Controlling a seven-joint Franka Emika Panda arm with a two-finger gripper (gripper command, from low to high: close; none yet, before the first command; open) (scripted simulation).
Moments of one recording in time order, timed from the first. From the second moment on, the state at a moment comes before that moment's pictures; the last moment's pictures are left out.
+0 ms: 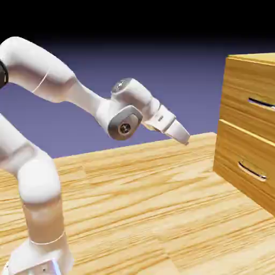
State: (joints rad) arm -0.03 -0.59 0.03 -2.79 0.05 3.03 0.75
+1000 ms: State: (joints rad) arm -1.00 -1.01 0.69 -2.21 1.36 2.83 0.89
